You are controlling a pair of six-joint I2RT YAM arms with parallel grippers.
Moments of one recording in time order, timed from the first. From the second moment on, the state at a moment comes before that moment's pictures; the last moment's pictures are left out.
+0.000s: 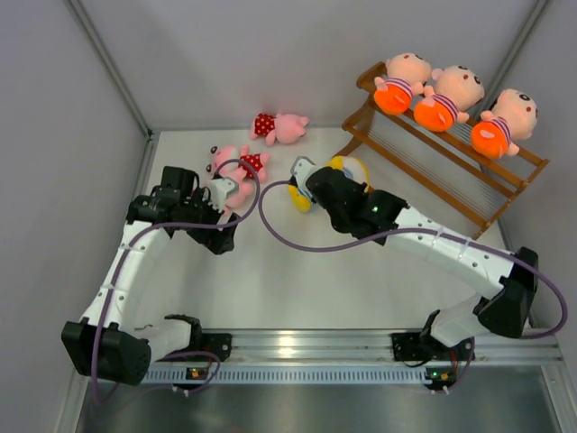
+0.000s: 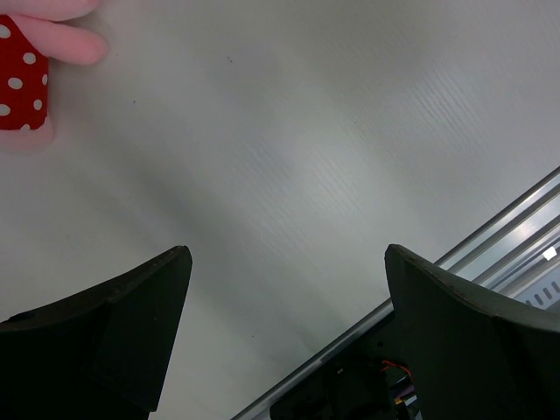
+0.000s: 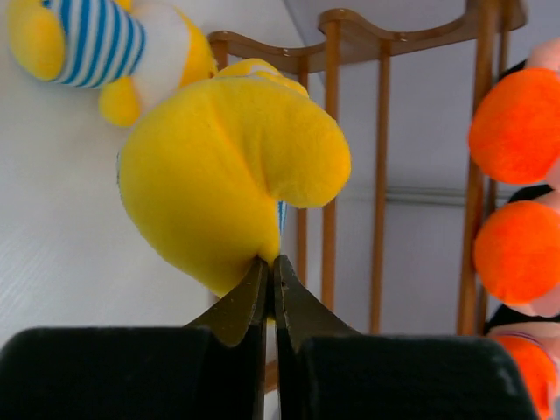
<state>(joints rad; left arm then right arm) -0.17 1.15 1.16 -1.07 0.35 0.42 0.99 1.44 1.39 -0.66 0.76 -0.46</state>
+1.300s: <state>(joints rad) -0.16 1.18 1.16 -1.07 0.37 0.44 0.55 1.66 1.25 0.06 0.85 -1.41</state>
